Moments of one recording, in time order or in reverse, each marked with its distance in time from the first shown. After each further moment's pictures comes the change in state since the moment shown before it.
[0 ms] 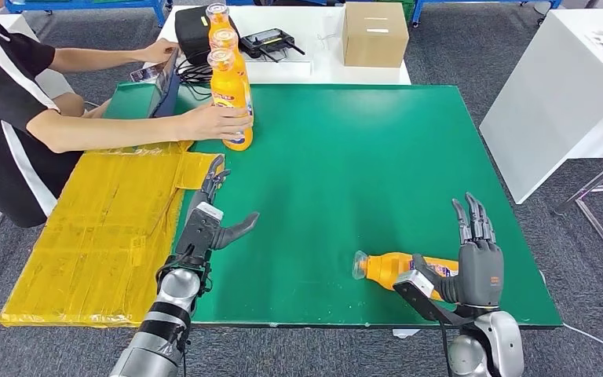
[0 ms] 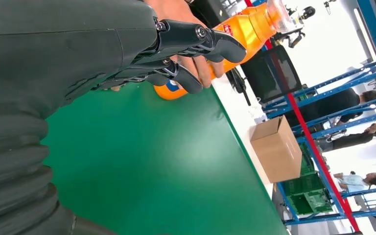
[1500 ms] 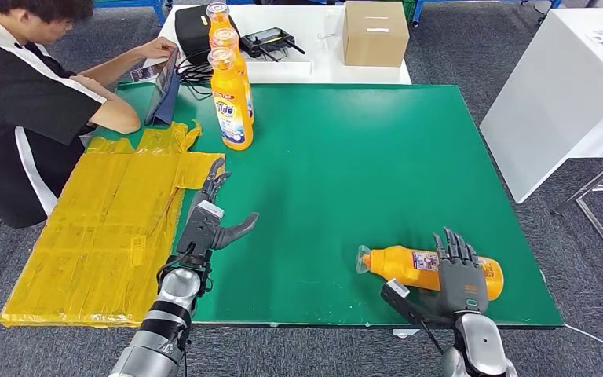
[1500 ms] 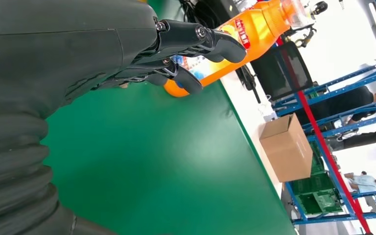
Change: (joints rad) left arm -0.009 -0.002 0.015 0.026 -0.002 -0.003 0.018; right arm -0.061 -0.076 0.022 0.304 0.494 0.035 0.397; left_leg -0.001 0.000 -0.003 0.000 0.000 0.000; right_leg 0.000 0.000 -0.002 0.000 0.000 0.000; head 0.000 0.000
